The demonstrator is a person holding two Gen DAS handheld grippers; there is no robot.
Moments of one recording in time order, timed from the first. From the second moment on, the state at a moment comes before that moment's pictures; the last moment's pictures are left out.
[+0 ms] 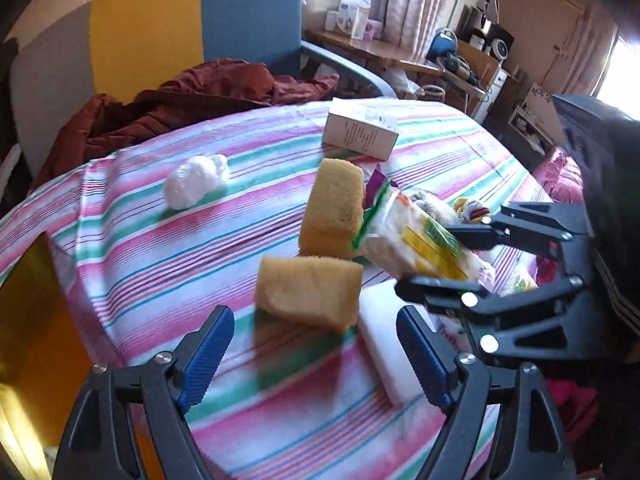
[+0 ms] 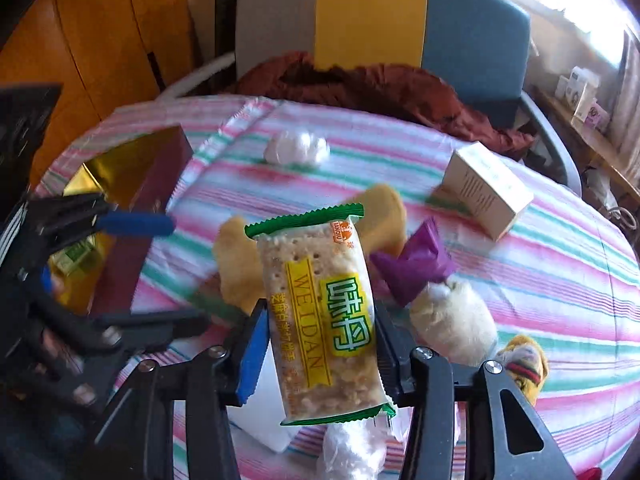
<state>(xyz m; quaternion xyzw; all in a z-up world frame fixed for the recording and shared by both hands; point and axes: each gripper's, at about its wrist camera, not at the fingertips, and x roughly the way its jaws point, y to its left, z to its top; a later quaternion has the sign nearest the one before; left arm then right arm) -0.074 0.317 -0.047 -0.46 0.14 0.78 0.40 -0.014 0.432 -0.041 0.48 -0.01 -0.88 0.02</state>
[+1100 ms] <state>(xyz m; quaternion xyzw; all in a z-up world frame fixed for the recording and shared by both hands) -0.064 0.186 0.011 -0.41 0.01 0.85 0.34 -0.008 0.394 -0.001 0.40 -0.09 -0.91 0.08</state>
